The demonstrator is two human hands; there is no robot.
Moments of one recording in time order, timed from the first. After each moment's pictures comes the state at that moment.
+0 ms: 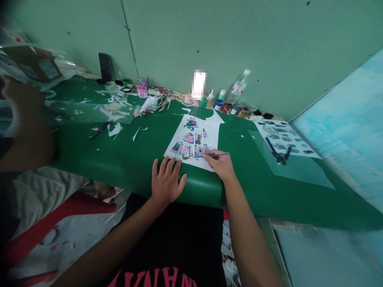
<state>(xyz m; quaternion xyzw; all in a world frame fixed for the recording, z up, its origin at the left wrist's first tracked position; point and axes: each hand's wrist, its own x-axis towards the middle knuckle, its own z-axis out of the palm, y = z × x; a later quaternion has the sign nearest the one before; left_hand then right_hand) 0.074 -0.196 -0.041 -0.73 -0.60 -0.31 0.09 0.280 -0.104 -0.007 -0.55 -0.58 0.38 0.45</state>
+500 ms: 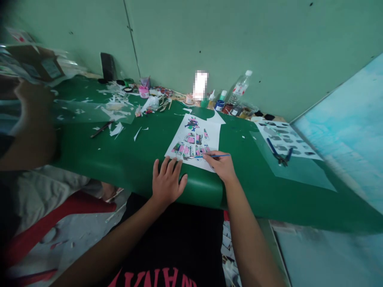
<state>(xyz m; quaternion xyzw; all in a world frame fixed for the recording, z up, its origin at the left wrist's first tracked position) 0.074 -0.196 -0.041 -0.73 -0.60 -0.31 0.09 0.282 -0.103 -0.009 -0.55 -0.59 0.37 0.45</state>
